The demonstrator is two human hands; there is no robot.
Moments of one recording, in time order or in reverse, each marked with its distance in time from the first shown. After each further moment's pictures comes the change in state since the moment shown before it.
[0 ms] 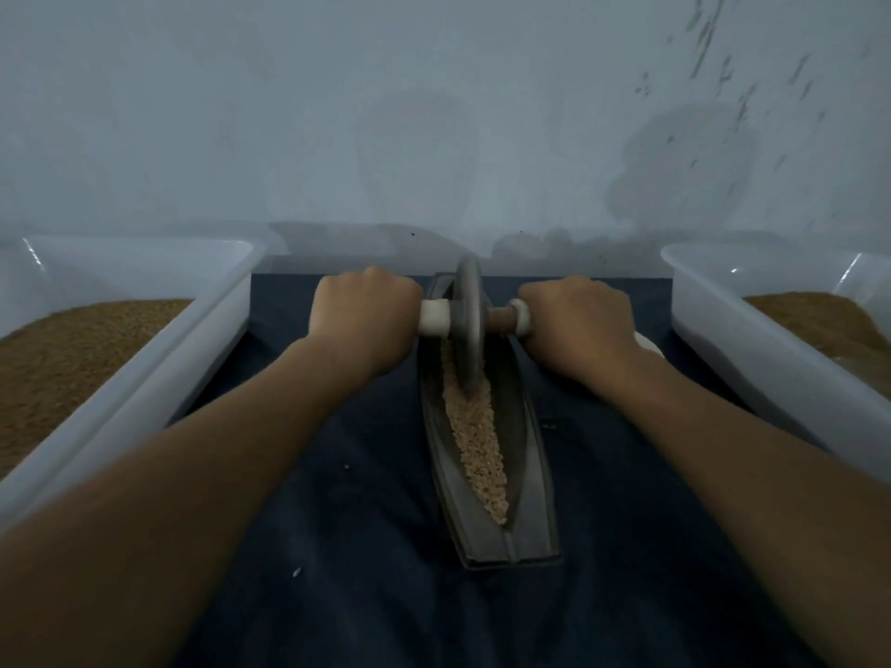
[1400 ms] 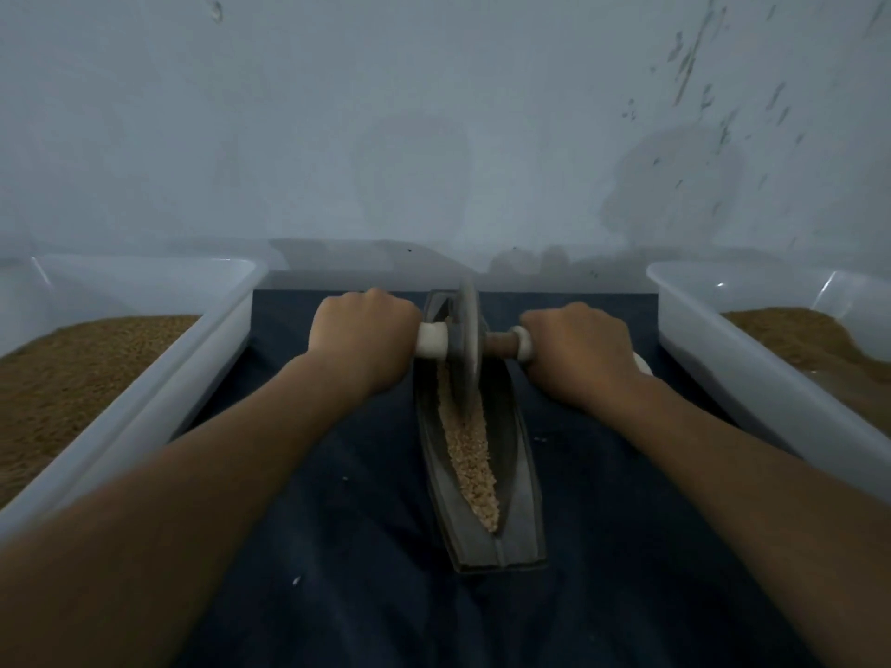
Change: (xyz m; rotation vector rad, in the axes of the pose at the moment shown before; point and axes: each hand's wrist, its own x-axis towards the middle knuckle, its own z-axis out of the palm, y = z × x) left_hand -0.004 0.001 -0.011 -0.019 -0.063 0.016; right_hand -0.013 0.005 -0.011 0.009 -0.076 0.010
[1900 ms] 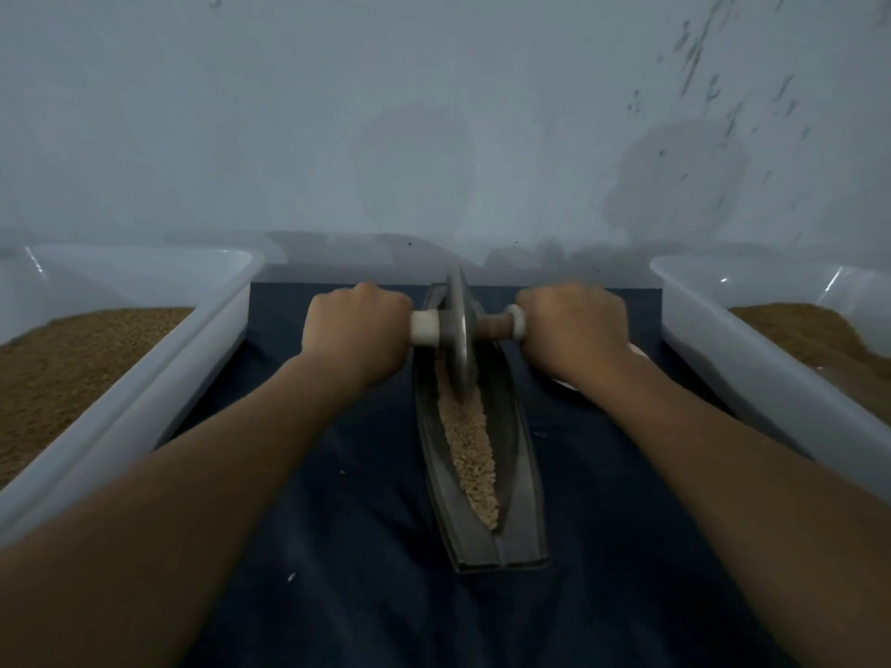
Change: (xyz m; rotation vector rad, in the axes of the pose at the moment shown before) left_hand 0.005 -0.005 0.023 -0.049 0.104 -0.044; right_hand 0.013 -0.005 0.002 -0.069 0.052 0.022
